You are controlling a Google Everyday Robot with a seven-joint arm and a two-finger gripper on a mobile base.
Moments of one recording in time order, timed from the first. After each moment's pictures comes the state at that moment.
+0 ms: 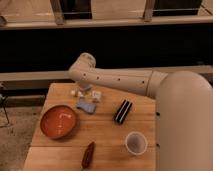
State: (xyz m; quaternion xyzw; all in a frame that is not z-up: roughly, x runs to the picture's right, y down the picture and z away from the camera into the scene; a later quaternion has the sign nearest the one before) arm -0.117 0.062 0.809 -0.22 -0.11 -0.22 0.94
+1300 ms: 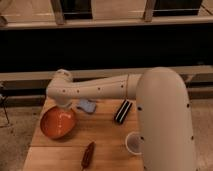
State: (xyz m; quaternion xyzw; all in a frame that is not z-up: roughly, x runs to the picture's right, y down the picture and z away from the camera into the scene) arm -0.232 0.157 0.787 -0.23 -0.21 -0.37 0.87
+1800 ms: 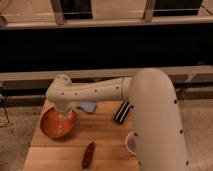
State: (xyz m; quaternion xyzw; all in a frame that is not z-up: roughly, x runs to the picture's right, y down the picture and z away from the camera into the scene) arm -0.231 0.193 0.800 -0.28 -0.21 -0.39 0.85
